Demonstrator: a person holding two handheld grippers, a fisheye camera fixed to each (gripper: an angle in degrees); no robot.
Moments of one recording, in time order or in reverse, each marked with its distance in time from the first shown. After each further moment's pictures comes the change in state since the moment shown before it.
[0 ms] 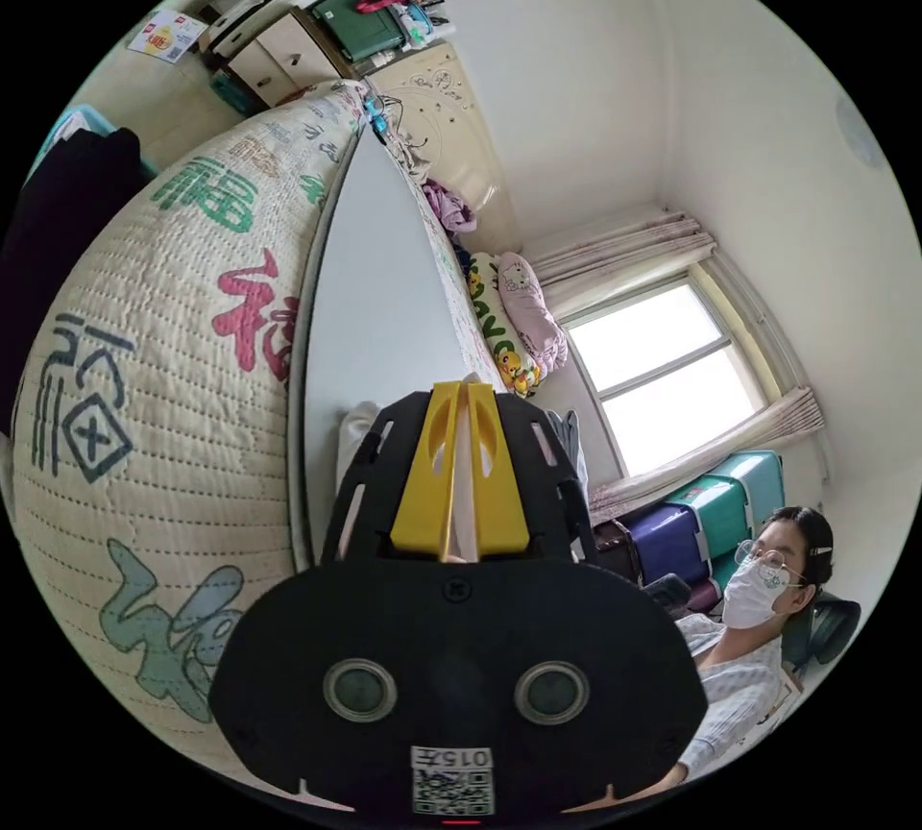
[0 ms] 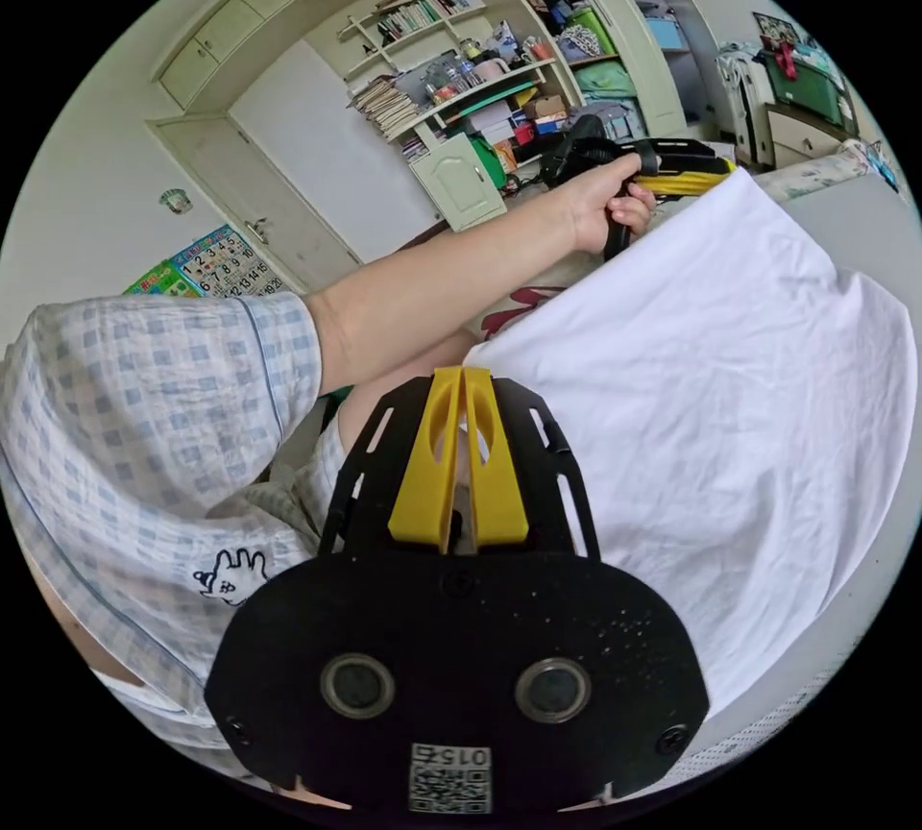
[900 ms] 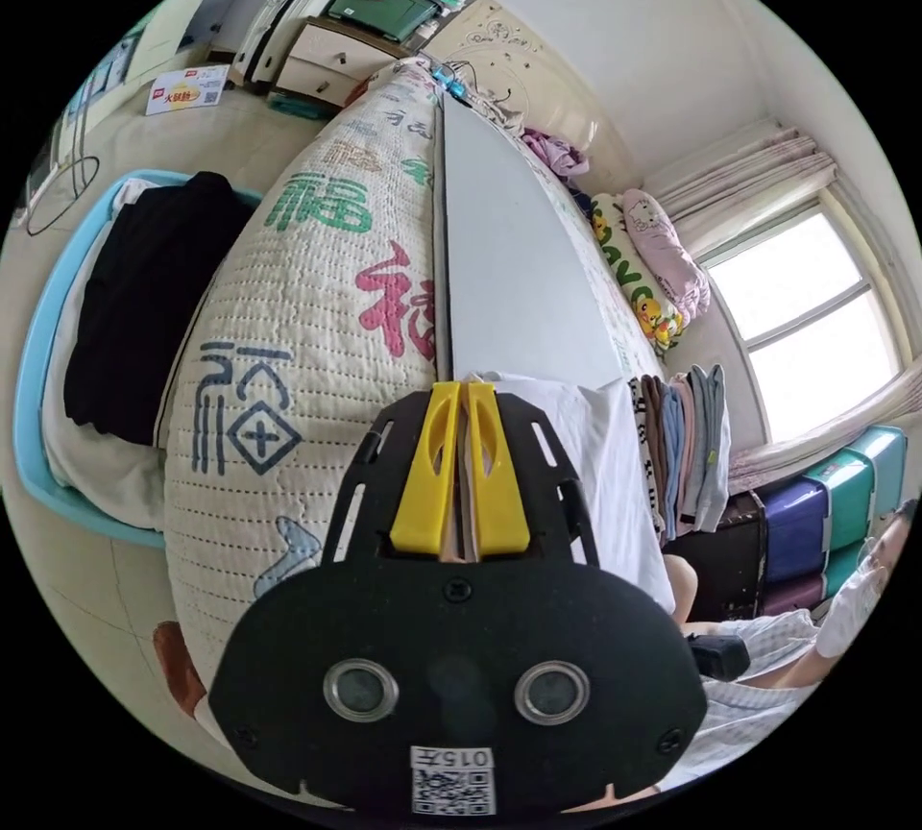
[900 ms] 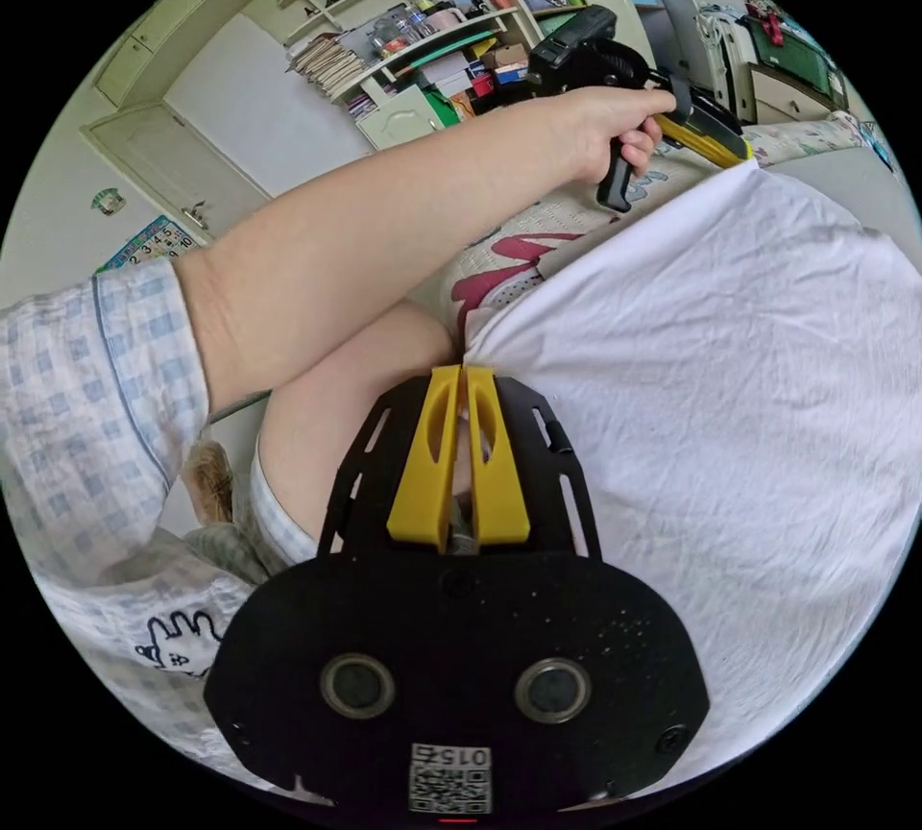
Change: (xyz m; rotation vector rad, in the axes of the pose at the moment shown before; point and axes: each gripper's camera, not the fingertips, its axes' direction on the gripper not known) left arm 0.048 0.012 0.016 -0.176 -0.512 0.089; right arm 0.080 0.145 0.034 -0.123 0.113 0.066
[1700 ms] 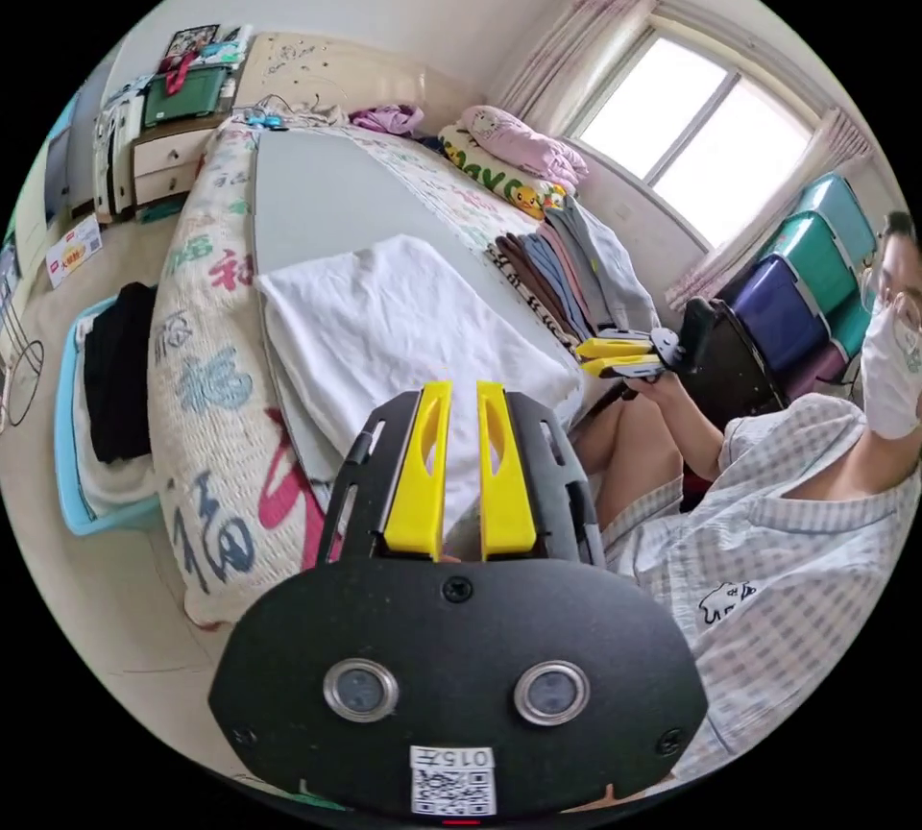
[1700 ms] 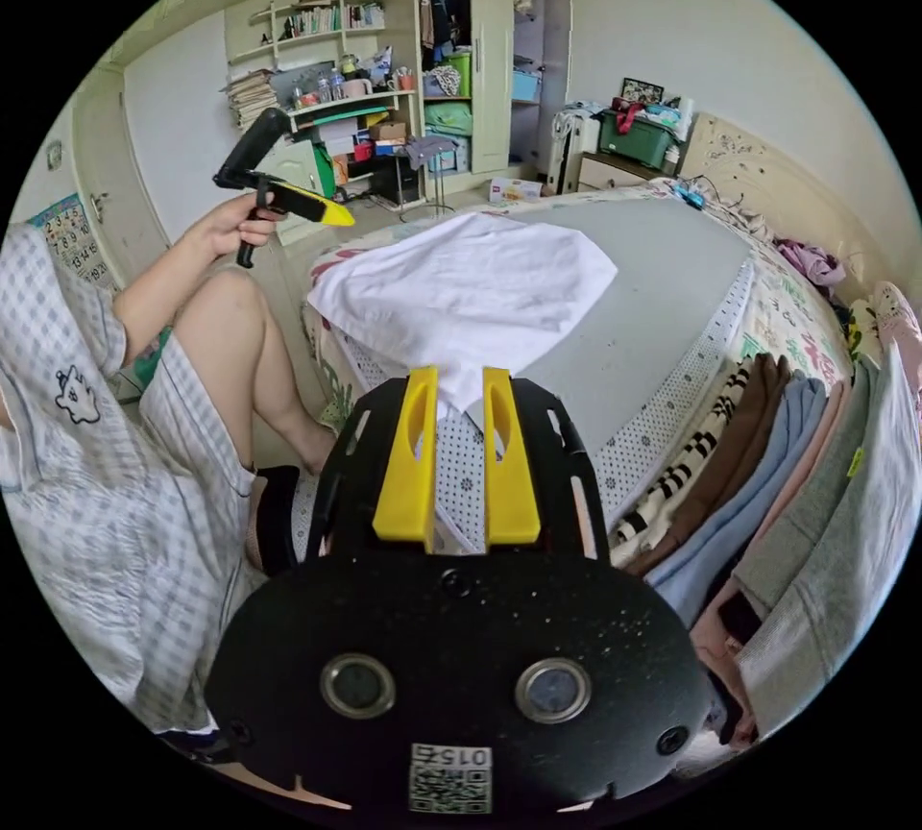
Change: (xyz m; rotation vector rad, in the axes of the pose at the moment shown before) left arm 0.158 0.247 -0.127 -0.068 0.067 0.437; right arm 0.064 0.263 -0.129 0.203 0.592 0.041
